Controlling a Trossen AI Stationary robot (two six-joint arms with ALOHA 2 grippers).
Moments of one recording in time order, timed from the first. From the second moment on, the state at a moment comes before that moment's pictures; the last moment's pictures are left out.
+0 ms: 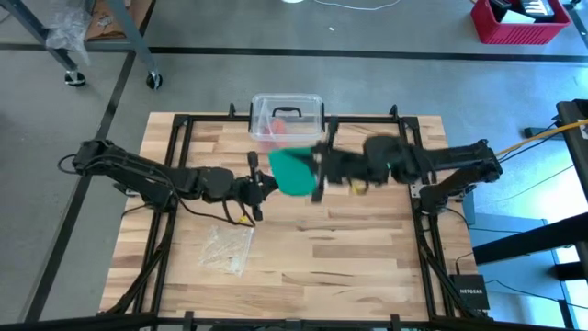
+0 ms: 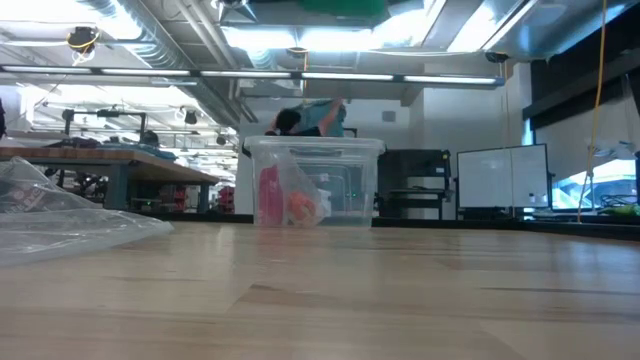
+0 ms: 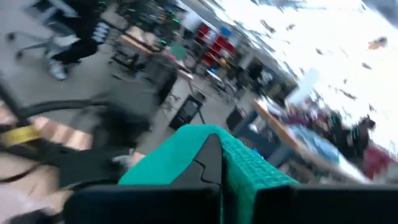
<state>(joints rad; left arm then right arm) -0.19 1.25 0.86 0.24 -0.46 0.63 0.20 1.50 1.65 -0.09 0.41 -0.58</state>
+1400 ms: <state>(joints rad) -0.20 1.30 0.86 0.14 -0.45 0.50 -0.23 1.66 1.58 -0.45 -0.03 -0.01</state>
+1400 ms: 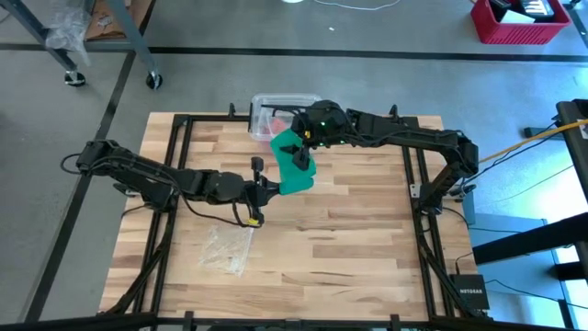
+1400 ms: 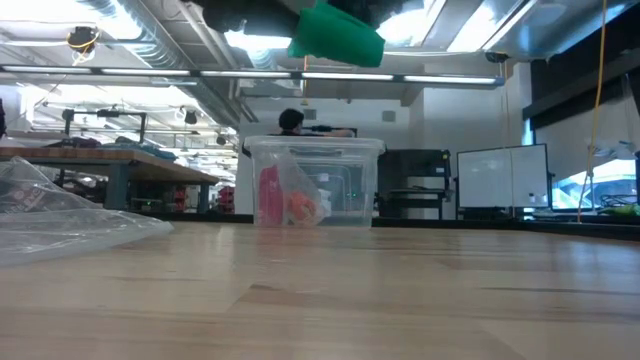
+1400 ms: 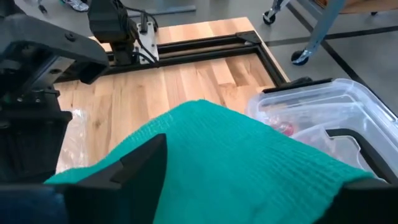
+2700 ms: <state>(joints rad) -0.17 1.30 0.86 0.07 -0.45 0.43 -0.24 1.66 1.59 -0.45 -0.07 -0.04</state>
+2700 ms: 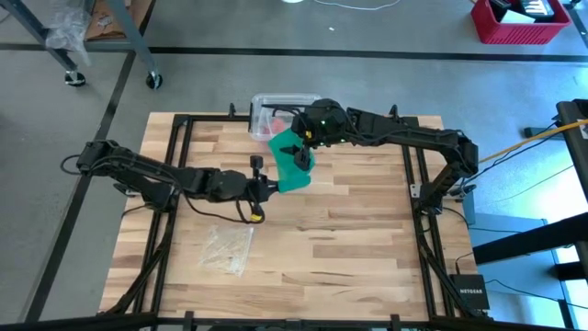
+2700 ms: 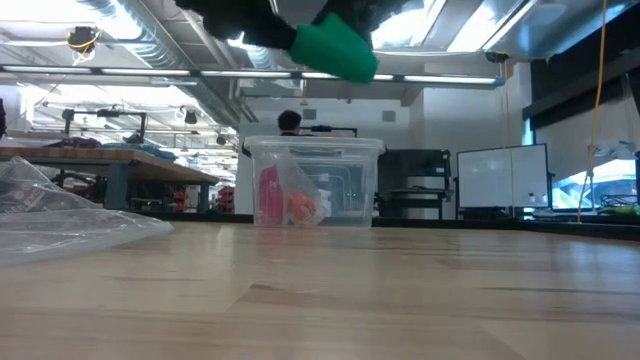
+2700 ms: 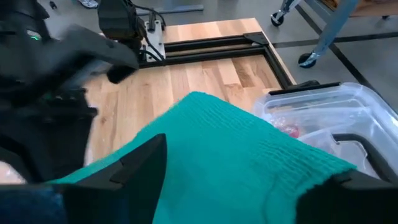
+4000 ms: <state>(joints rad) -0.09 1.30 0.86 -0.09 -0.35 0.30 -0.31 1.64 1.69 -0.95 -0.18 -0.19</state>
